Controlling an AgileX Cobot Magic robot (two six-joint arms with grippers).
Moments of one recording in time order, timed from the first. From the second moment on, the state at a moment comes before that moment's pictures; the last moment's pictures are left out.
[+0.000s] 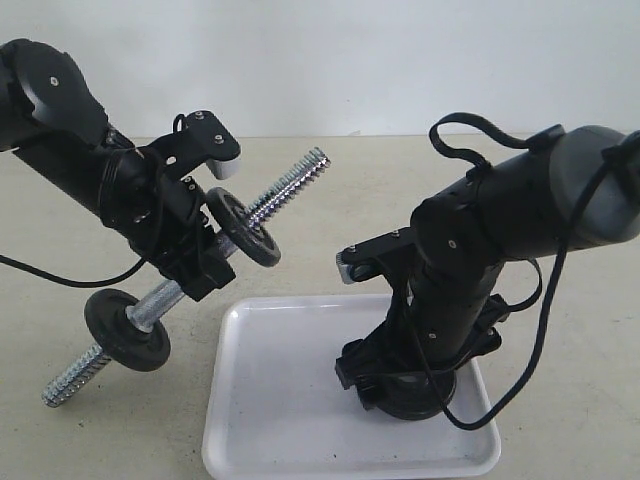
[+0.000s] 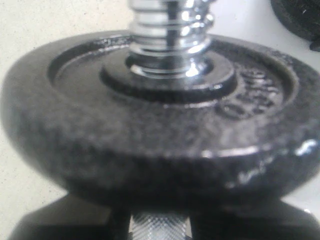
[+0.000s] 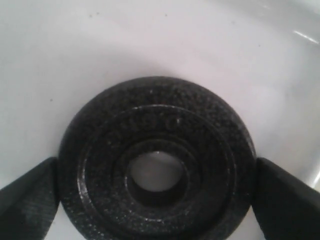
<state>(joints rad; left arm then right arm) -0.38 1.75 -1.11 -0.46 0.68 0.96 0.66 1.88 -0.96 -0.04 0.60 0.24</state>
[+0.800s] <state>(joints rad) -0.37 1.75 -1.11 -0.43 0.69 0.96 0.66 1.71 -1.16 -0.24 0.77 0.15</state>
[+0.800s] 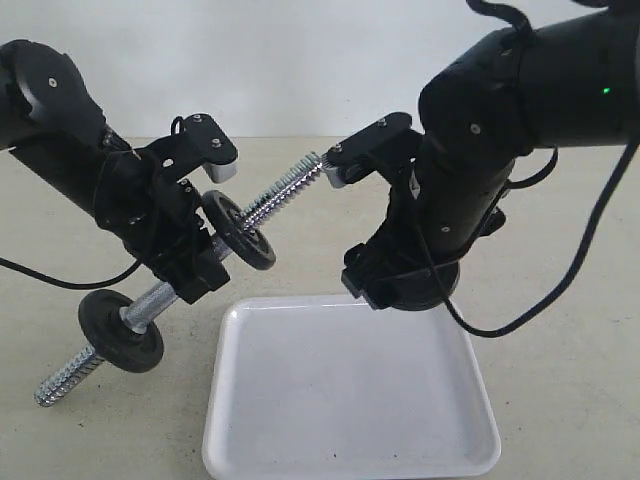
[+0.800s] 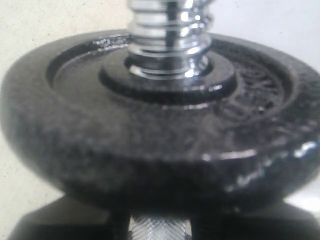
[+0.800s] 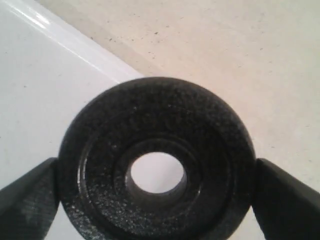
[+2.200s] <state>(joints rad) -0.23 1.69 -1.02 -0.67 0.68 1.18 0.11 1.65 -1.16 1.09 1.20 -0.99</state>
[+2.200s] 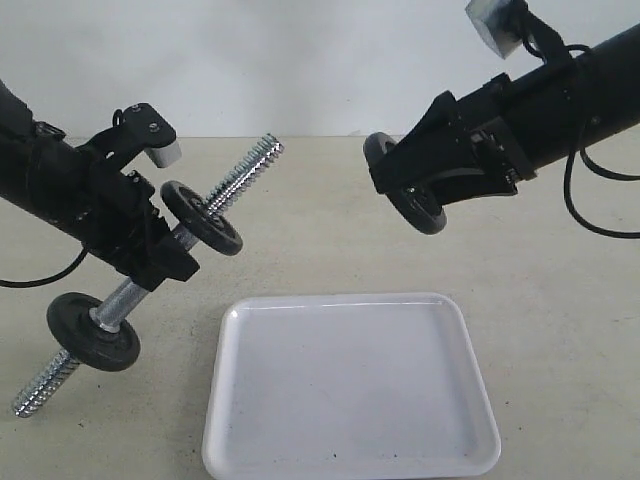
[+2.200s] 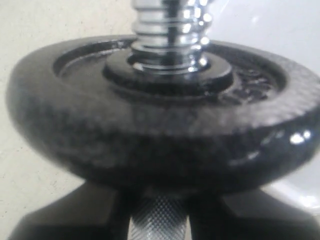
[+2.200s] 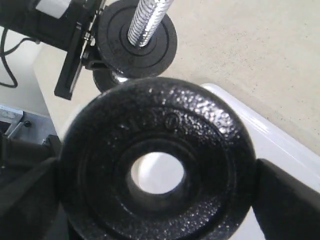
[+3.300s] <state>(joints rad) -0.28 1.67 -0.96 -0.95 0.81 1.46 0.11 1.70 -1.16 1.29 1.19 -1.01</state>
